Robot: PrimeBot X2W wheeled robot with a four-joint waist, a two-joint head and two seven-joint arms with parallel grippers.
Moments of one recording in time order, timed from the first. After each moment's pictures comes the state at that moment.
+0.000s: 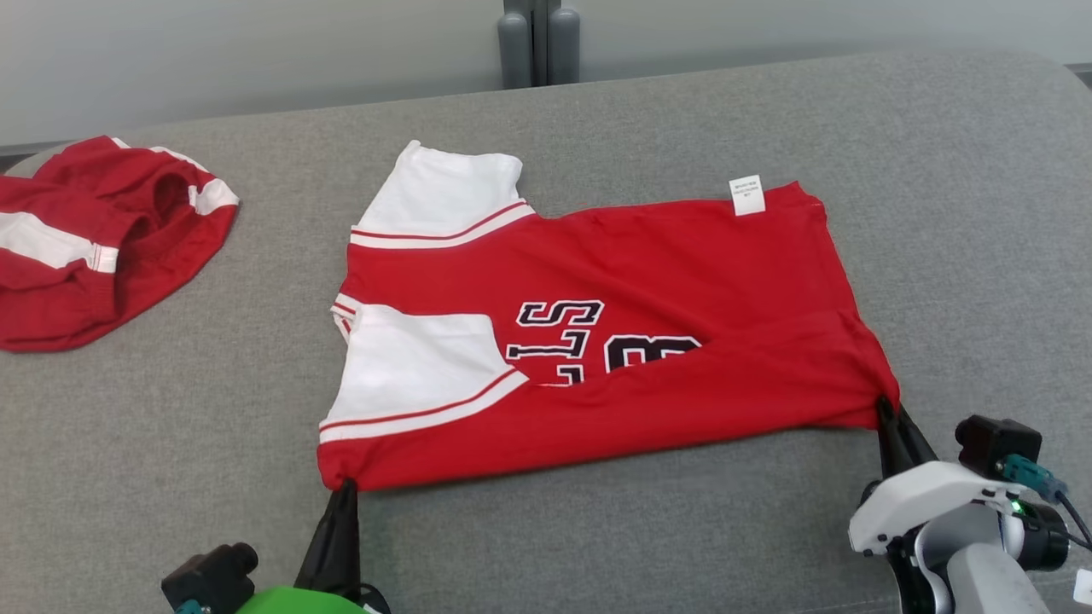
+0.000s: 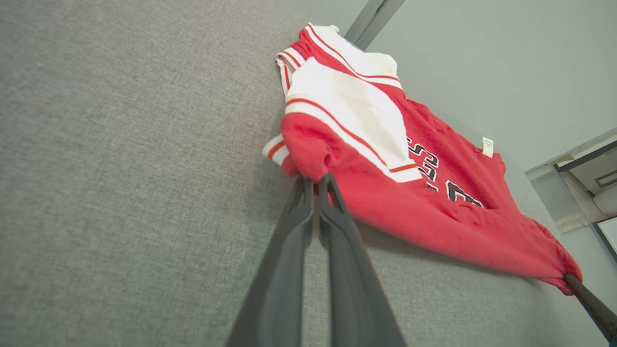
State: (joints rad) left arm 0.10 0.11 -0.23 0.10 -0.74 0.01 -0.13; right arm -0.18 -0.05 -0.13 0.52 0.22 0.13 -0.16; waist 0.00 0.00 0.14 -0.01
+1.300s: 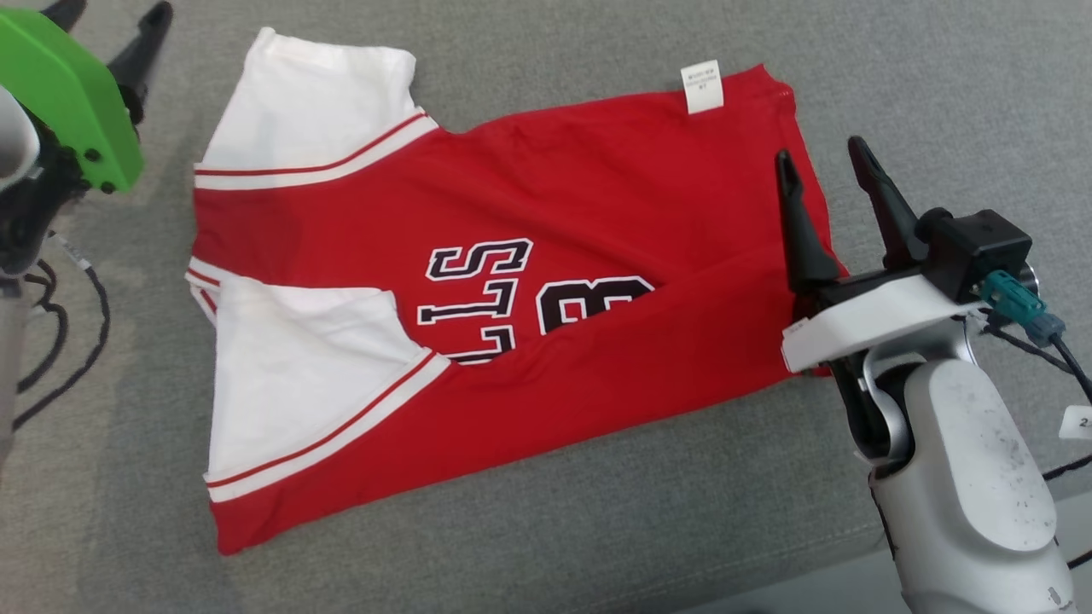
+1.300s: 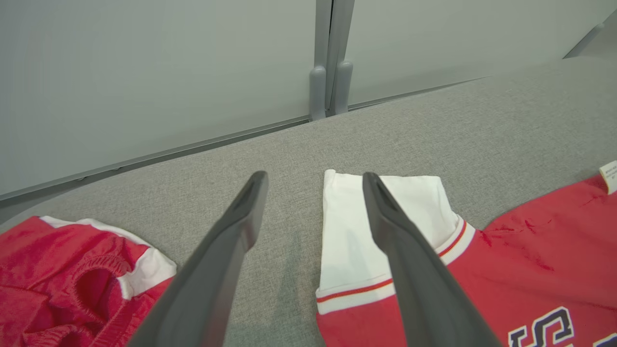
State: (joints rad) left arm -0.91 0.49 -0.29 0.30 -0.63 -0.09 0.57; right arm -0.40 -0.05 0.06 0.14 0.17 0.13 -0.10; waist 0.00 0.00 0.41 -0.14
